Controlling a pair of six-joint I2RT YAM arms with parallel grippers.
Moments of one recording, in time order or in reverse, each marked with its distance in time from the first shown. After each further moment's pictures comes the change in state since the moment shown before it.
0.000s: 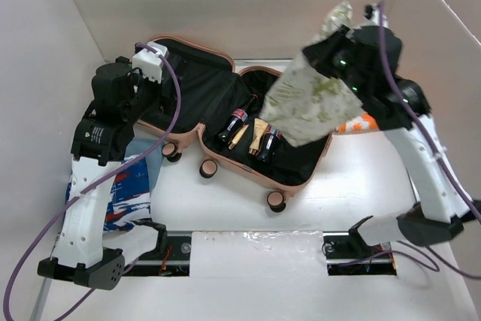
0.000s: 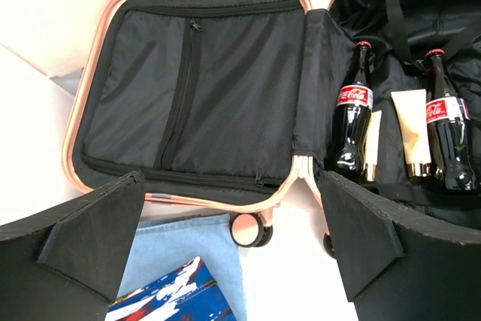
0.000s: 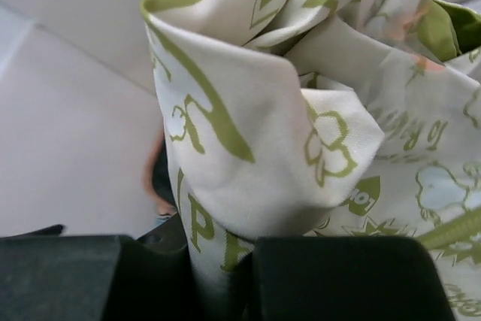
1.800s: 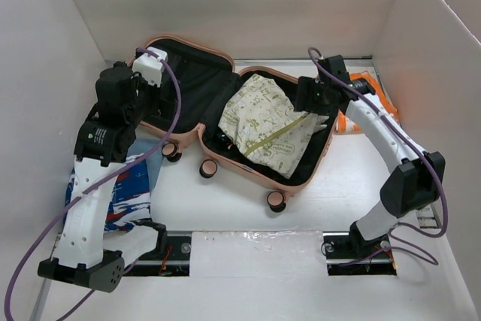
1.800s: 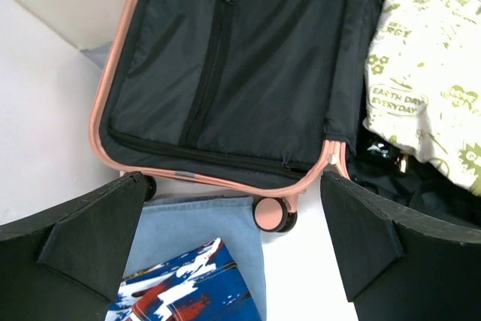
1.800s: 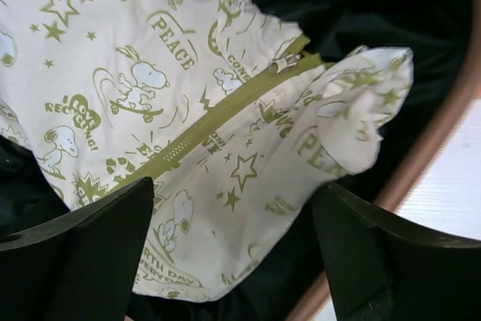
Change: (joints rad) left arm 0.000 -0.018 -0.054 0.000 -0.107 0.028; right arm -0.187 0.251 -0.427 -0.021 -0.222 -0.312
